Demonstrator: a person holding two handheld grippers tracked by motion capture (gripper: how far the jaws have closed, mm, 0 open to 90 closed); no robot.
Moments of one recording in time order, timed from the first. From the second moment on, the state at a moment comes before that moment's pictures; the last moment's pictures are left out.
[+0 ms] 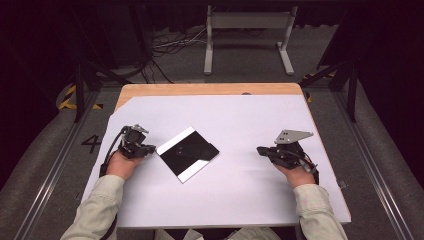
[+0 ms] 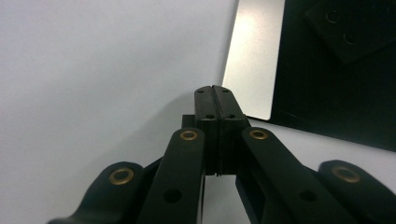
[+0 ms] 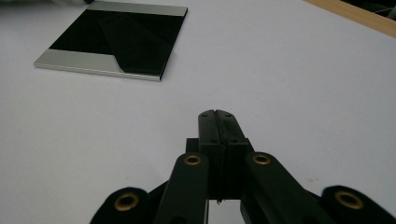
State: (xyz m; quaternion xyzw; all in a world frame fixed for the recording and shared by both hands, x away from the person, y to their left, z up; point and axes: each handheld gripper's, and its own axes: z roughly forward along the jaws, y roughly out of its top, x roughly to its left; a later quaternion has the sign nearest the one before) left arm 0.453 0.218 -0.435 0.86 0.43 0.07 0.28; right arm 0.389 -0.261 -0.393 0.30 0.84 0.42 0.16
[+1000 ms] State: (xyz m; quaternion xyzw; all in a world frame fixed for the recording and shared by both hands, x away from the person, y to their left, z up) left arm 0.489 0.148 -0.437 0.86 0.39 0.09 0.30; right arm 0.380 -0.273 -0.394 0.31 0.84 0.41 0.17
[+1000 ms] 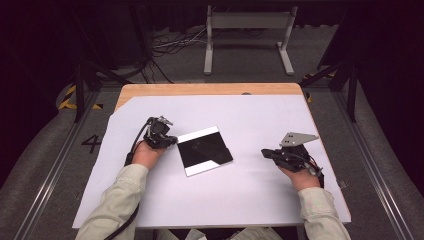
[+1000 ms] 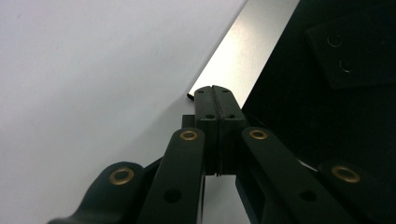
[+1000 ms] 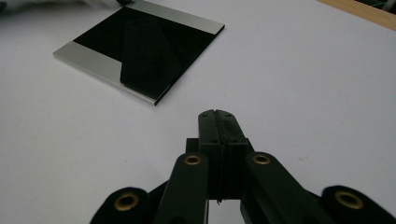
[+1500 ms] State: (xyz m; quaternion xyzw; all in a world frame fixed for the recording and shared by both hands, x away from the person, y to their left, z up) left arm 0.502 0.104 -0.439 0.87 0.36 0.11 0.32; right arm 0.366 -0.287 -0.395 0.32 0.83 0.41 0.17
